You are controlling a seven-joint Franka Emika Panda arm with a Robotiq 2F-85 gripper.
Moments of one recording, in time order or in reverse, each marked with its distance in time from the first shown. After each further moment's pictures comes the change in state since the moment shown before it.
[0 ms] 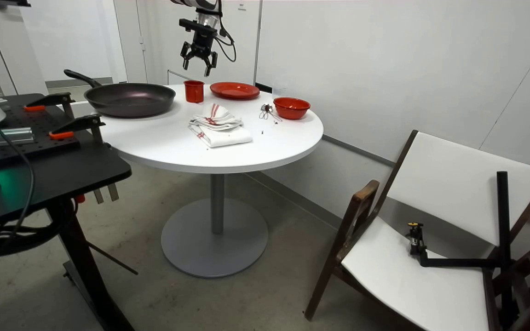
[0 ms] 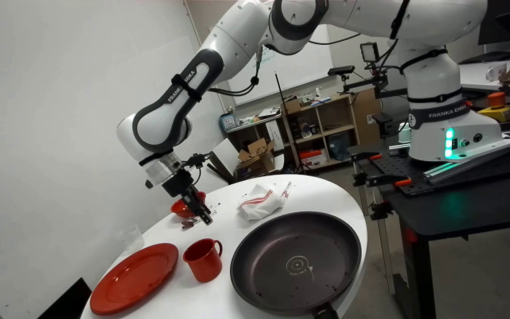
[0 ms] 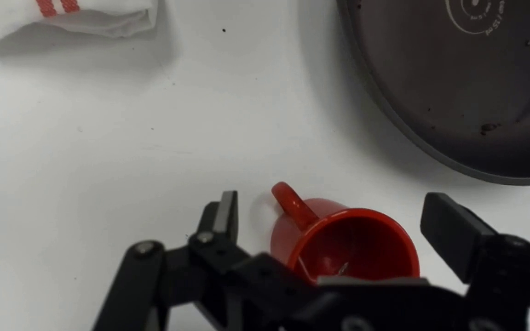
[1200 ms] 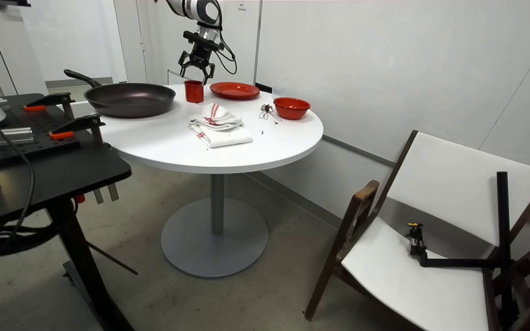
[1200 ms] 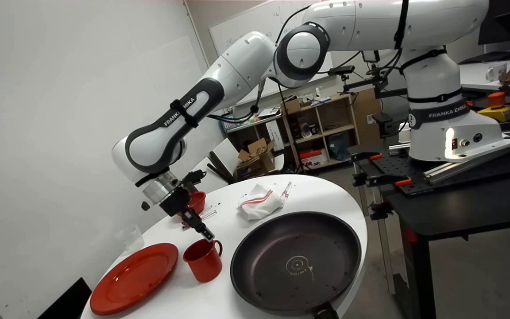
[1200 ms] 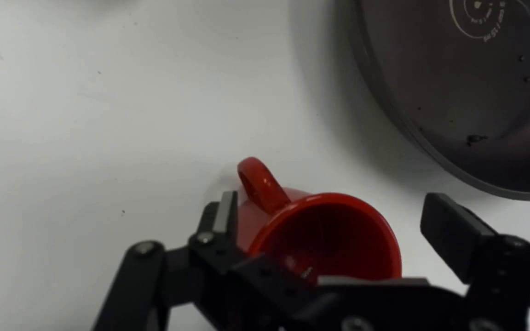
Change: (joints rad) arm 0.039 0.259 0.019 0.380 0.021 -0.183 -0.149
